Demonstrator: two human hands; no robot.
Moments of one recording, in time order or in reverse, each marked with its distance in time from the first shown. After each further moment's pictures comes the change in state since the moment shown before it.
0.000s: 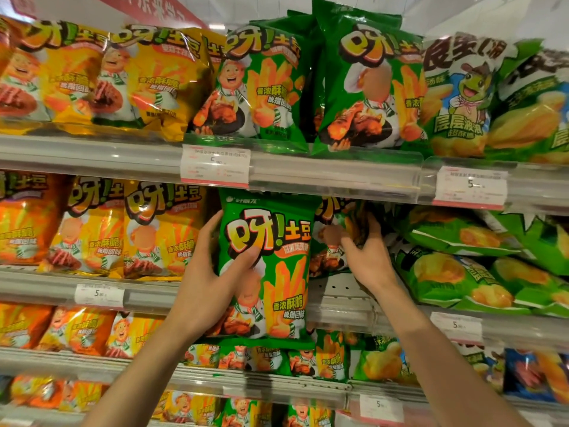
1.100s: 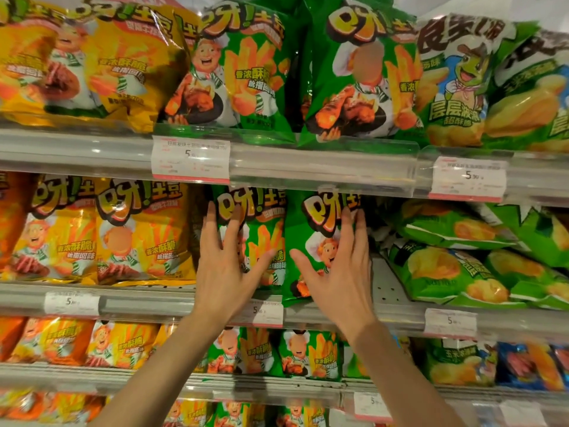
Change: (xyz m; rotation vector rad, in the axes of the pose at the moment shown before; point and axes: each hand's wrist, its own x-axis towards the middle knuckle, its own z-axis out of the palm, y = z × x) left_hand 0.042 -0.060 0.052 0.574 0.124 0.311; right_hand -0.057 -0.007 0.027 -0.313 0.157 -0.307
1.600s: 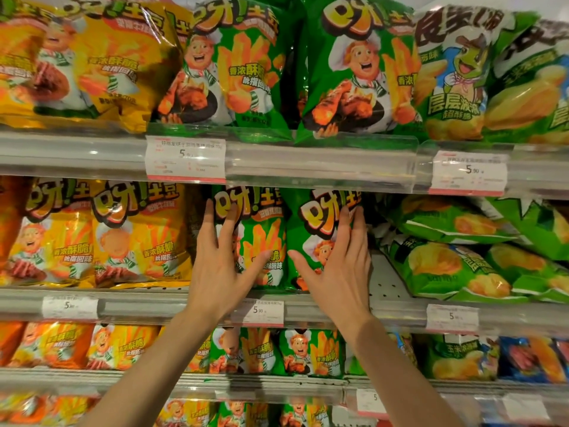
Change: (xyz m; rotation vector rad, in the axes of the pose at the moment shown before) left_hand 0.005 -0.010 -0.002 -0.005 -0.025 0.037; right_hand 0.003 0.011 0.019 -0.154 0.103 -0.052
